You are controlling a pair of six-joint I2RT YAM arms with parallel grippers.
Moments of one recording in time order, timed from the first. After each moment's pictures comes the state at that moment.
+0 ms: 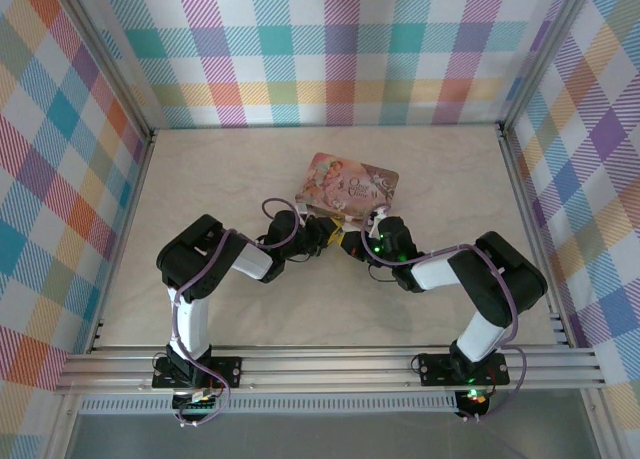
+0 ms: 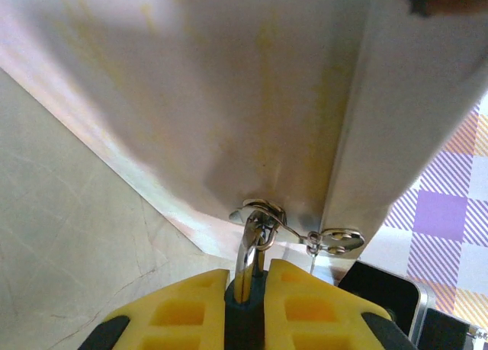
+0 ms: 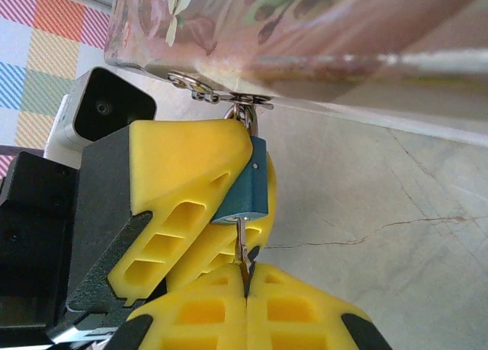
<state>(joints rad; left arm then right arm) -0.63 1.96 0.73 0.92 0.31 -1.49 0.61 1.67 0.51 0.70 -0.30 1.00</state>
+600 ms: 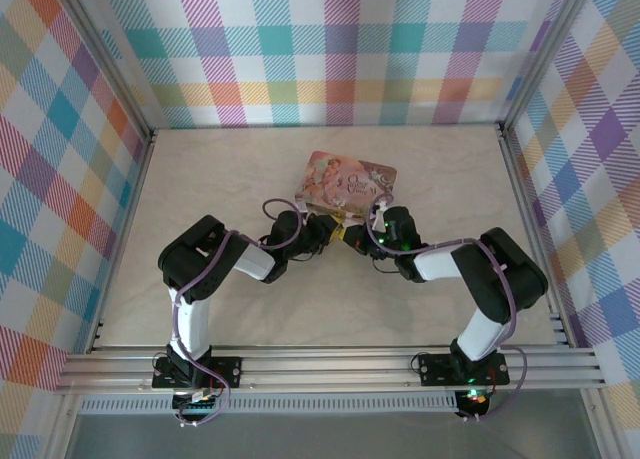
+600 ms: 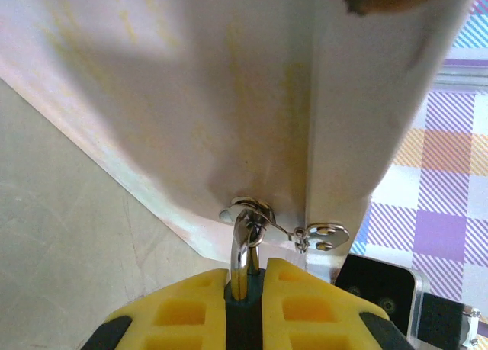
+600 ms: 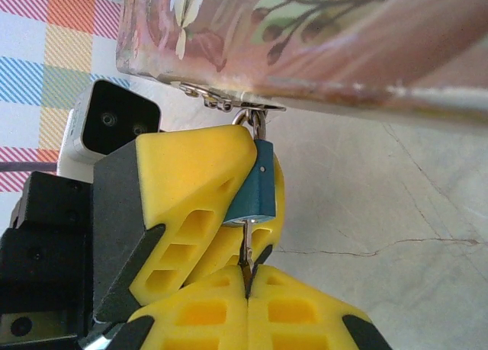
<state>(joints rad) -0.65 1.97 0.74 0.92 0.22 -1.49 0.52 1.69 0.58 0.62 -0.46 1.01</state>
